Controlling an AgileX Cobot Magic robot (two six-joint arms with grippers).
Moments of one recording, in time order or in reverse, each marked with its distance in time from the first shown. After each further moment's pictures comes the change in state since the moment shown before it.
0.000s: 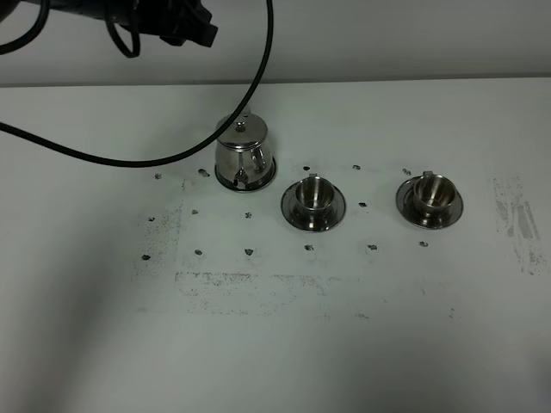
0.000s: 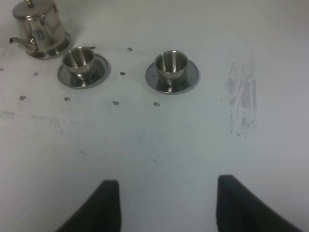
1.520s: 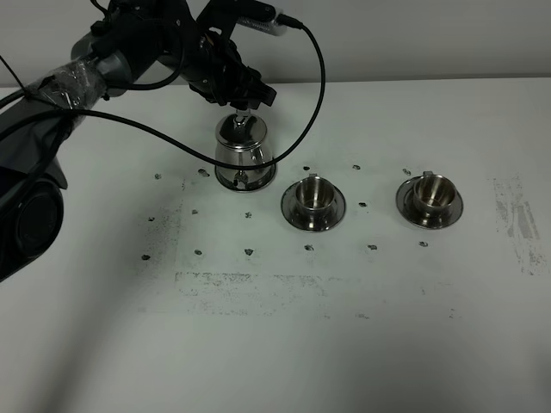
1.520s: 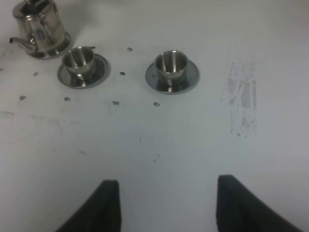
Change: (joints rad) left arm -0.021 0.580 -0.487 0.010 0.198 -0.168; right arm 0.000 0.000 0.000 0.000 0.000 0.000
